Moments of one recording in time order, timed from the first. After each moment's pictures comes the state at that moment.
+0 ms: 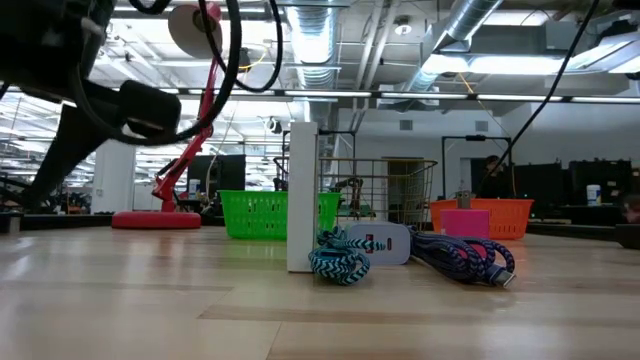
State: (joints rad) left arm -0.48 1.77 1.16 -1.02 0.19 0.63; right arm 0.80 1.81 1.44 -0.96 0.18 1.06
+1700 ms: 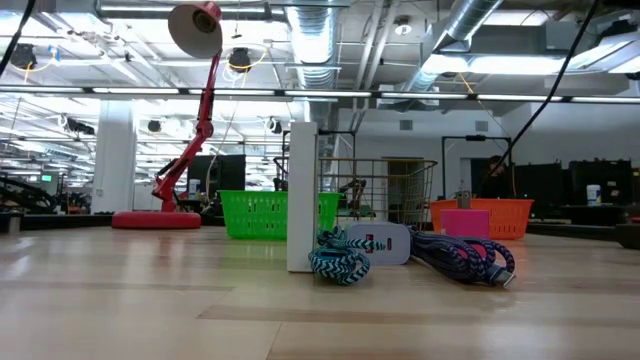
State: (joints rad) left arm -0.48 1.54 1.60 -1.47 0.16 0.54; right arm 0.80 1.81 1.44 -0.92 0.18 1.01
